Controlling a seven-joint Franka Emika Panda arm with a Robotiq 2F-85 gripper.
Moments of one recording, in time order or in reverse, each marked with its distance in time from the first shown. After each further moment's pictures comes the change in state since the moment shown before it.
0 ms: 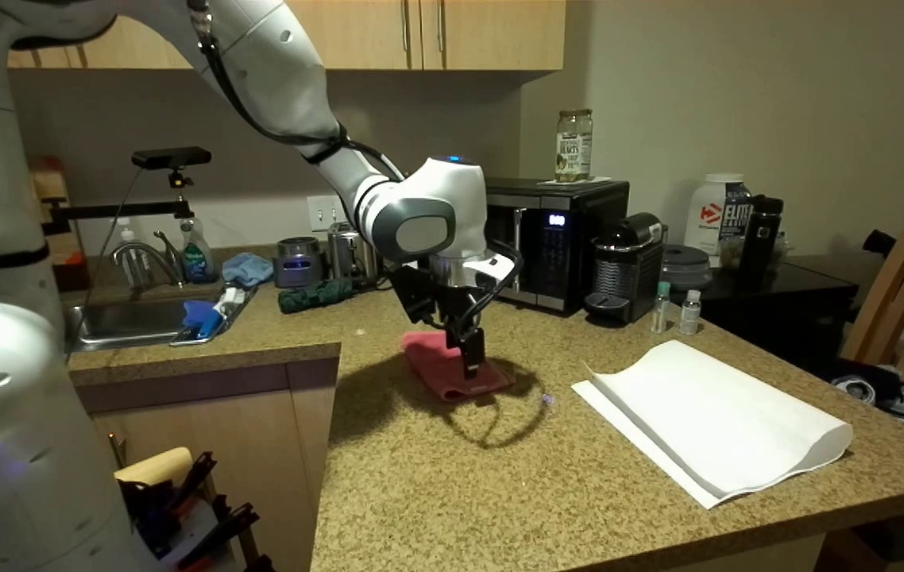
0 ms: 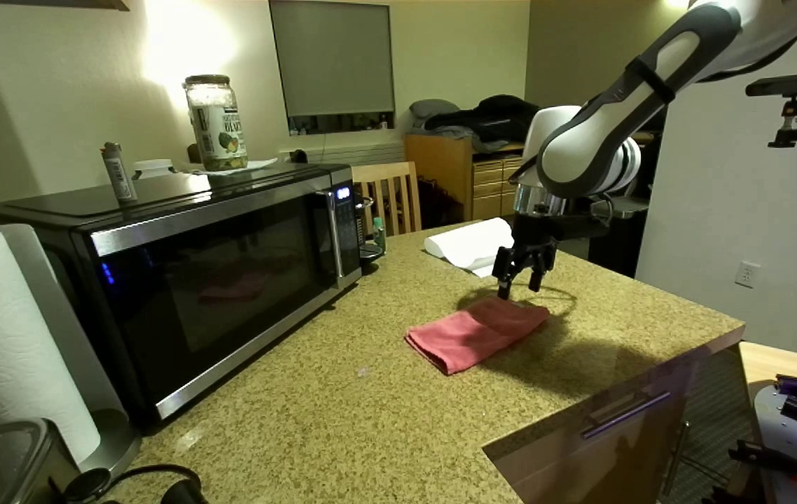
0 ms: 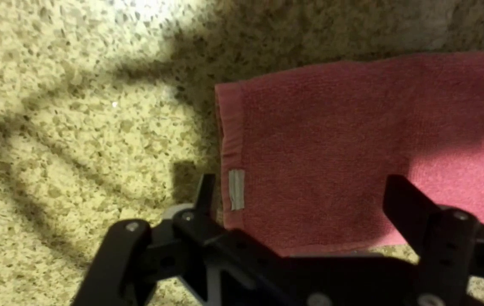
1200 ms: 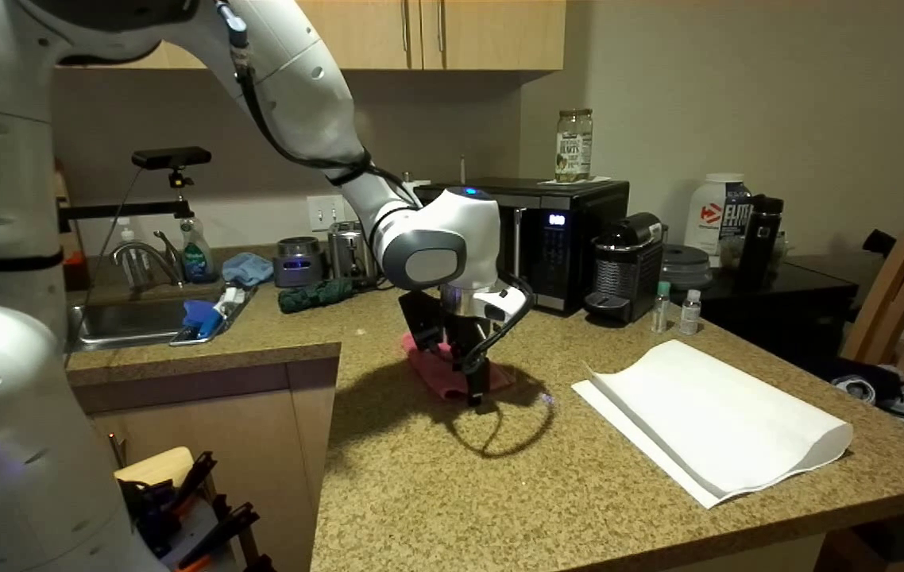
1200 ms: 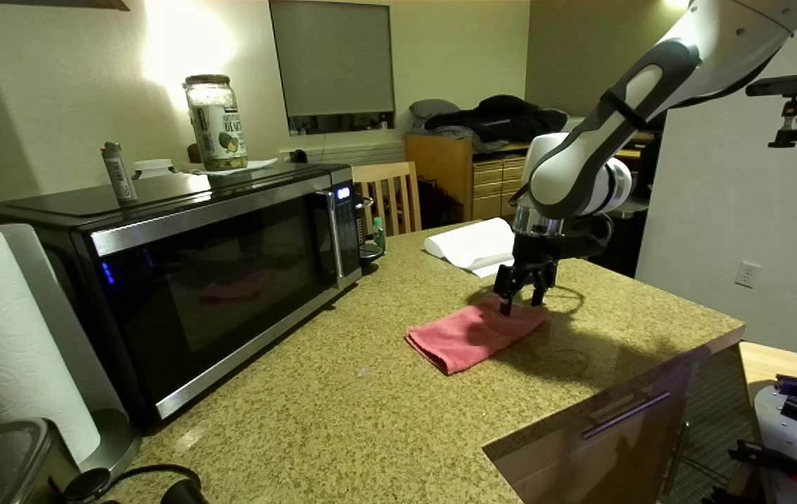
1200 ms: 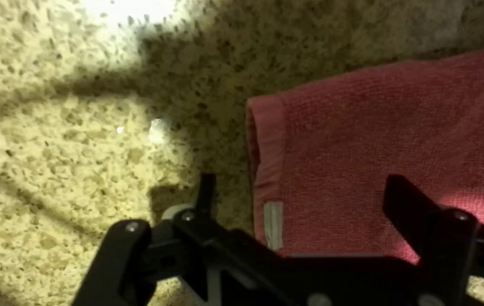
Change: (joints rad) arm -0.037 0.107 0.011 0.023 0.072 0.040 -0.046
